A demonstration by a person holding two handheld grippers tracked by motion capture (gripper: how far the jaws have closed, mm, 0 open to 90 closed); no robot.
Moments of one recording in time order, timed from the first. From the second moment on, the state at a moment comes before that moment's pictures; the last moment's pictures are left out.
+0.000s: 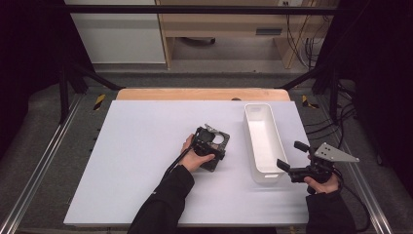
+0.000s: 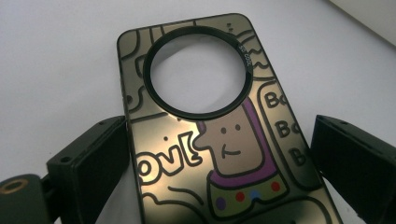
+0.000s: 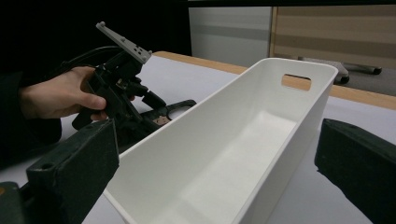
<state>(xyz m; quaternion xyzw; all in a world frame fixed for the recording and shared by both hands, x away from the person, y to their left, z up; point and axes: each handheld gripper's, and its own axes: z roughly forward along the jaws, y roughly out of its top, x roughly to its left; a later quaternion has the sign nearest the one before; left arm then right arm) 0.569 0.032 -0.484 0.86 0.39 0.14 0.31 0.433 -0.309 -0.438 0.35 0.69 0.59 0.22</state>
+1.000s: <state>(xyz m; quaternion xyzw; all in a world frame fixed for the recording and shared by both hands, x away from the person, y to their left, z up) 0.567 0.025 -0.487 0.86 0.39 0.16 0.30 0.433 -0.309 -0.437 0.35 0.69 0.60 0.22</state>
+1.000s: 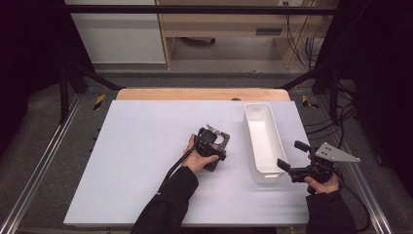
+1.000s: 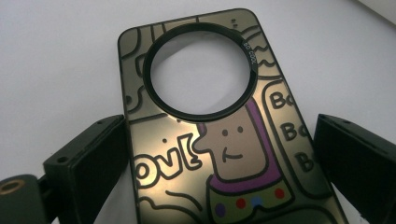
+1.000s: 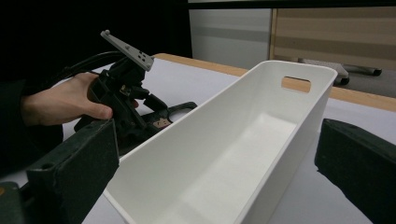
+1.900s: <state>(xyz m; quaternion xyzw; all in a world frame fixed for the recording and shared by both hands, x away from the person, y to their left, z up) 0.562 0.026 -0.488 0.85 0.40 0.18 0.31 0.432 -0.310 -0.436 0.35 0.69 0.60 0.22</state>
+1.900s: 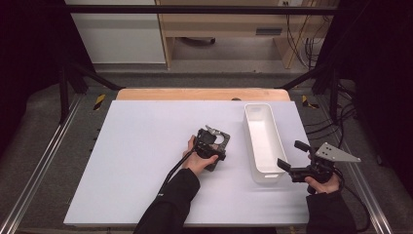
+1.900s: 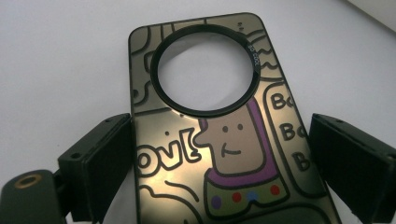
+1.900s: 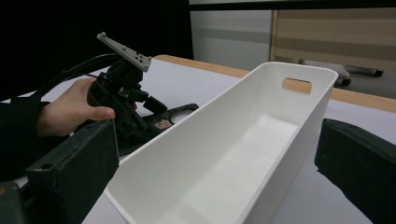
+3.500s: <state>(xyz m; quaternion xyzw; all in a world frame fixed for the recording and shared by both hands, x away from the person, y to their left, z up) 0.560 0.031 -0.484 0.85 0.39 0.18 0.30 0.431 -0.310 -0.434 0.34 0.68 0.61 0.22</state>
